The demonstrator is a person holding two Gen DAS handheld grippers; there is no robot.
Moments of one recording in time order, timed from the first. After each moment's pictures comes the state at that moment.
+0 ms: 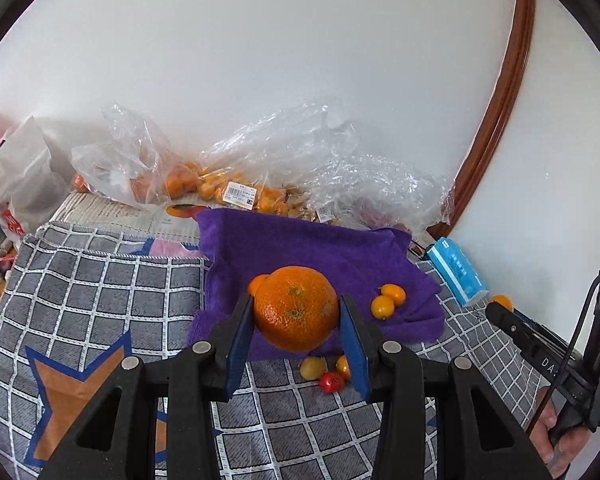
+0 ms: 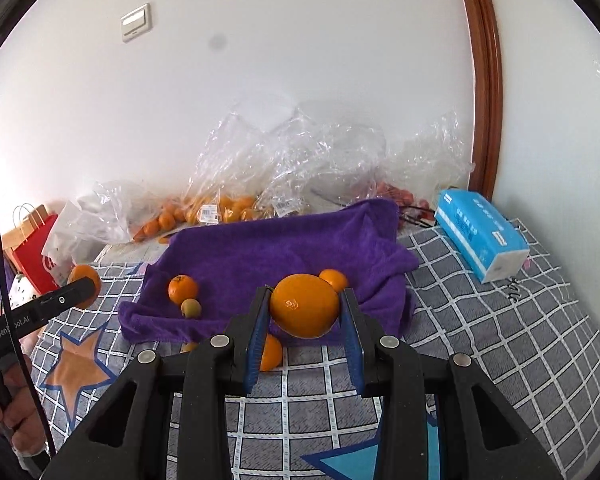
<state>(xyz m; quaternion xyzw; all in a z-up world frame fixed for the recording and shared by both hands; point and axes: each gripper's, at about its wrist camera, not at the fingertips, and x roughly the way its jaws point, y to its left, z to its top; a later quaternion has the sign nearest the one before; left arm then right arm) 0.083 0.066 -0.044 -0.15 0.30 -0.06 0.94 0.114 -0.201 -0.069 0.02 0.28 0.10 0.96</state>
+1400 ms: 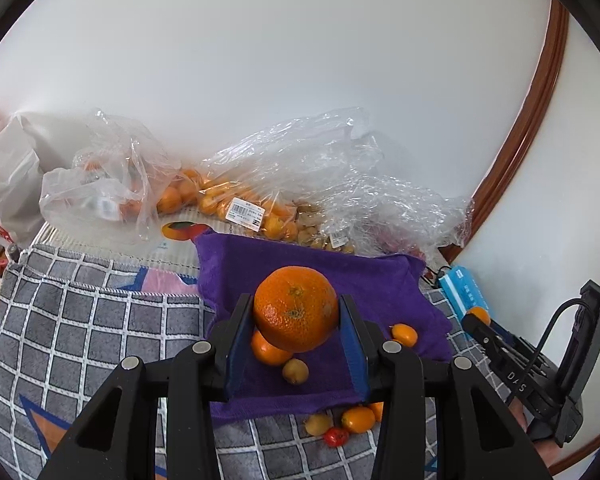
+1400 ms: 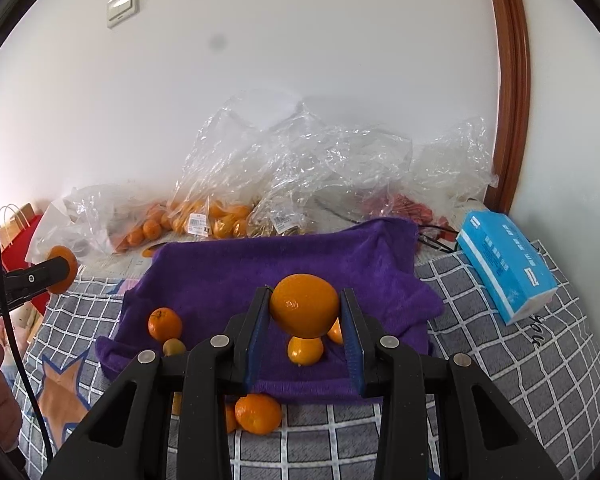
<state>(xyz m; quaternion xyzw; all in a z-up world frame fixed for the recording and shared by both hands) 0.154 0.087 -0.032 -0.17 0.33 -0.06 0.93 0.195 -0.181 -0.071 0.01 0.29 0.10 0.95</state>
